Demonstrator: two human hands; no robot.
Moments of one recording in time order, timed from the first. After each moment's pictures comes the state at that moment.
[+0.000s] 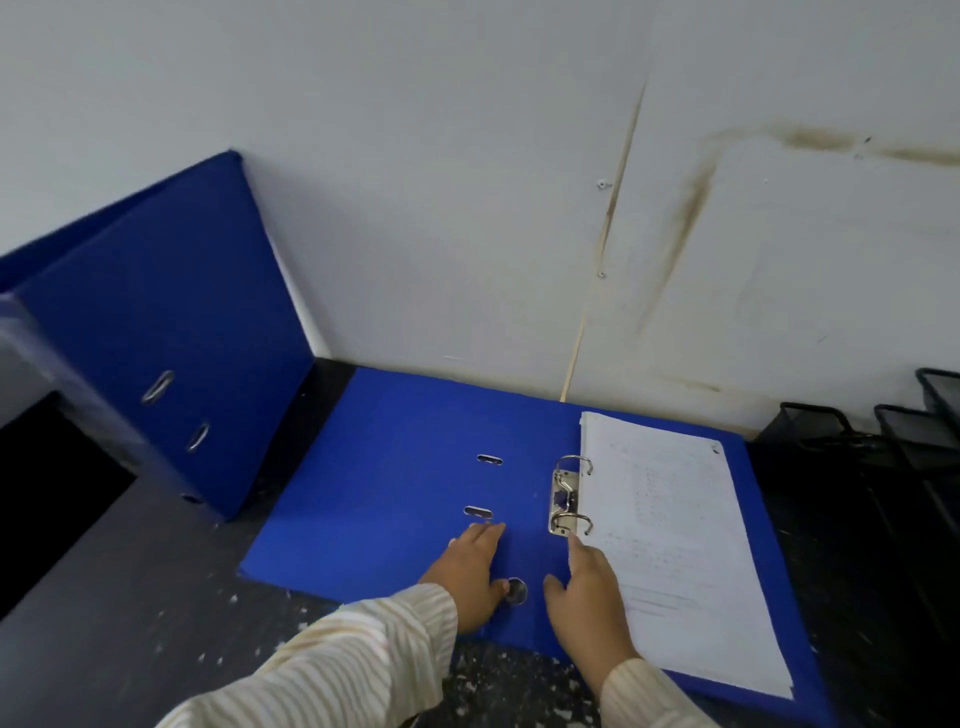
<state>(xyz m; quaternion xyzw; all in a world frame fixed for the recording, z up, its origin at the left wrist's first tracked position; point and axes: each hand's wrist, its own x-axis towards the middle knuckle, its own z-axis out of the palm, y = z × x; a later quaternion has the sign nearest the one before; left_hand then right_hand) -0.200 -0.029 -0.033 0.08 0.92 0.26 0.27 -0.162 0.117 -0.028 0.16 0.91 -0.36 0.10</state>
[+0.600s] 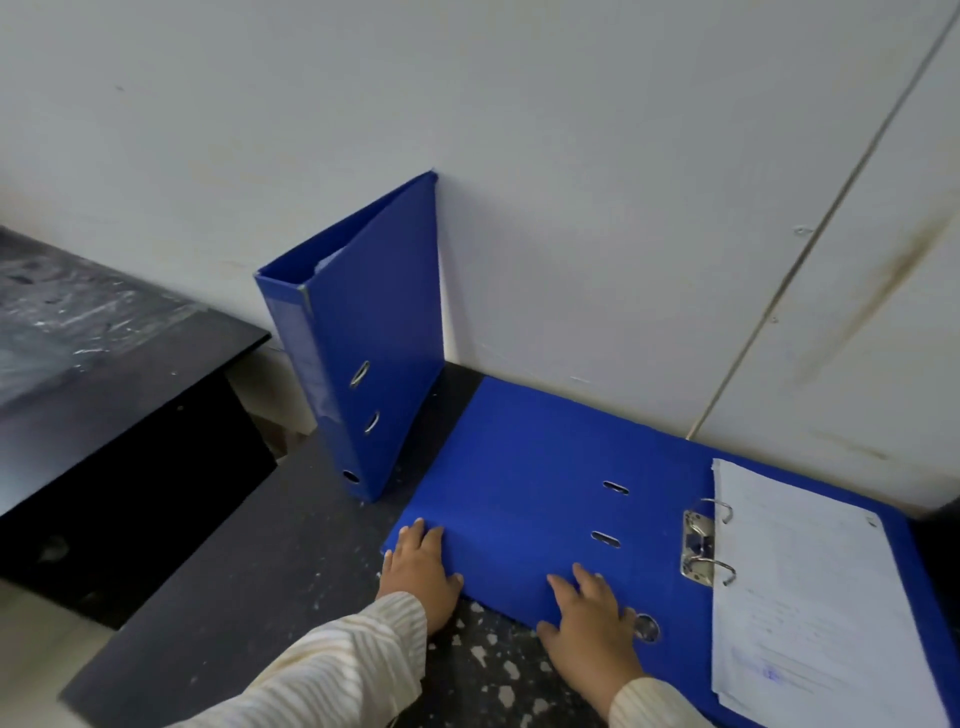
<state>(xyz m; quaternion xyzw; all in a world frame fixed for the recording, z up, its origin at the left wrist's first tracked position) -0.179 -0.203 -0.031 -0.15 0.94 0.25 0.19 -0.168 -0.002 -0.027 -0.02 0.95 -0.16 0.28</state>
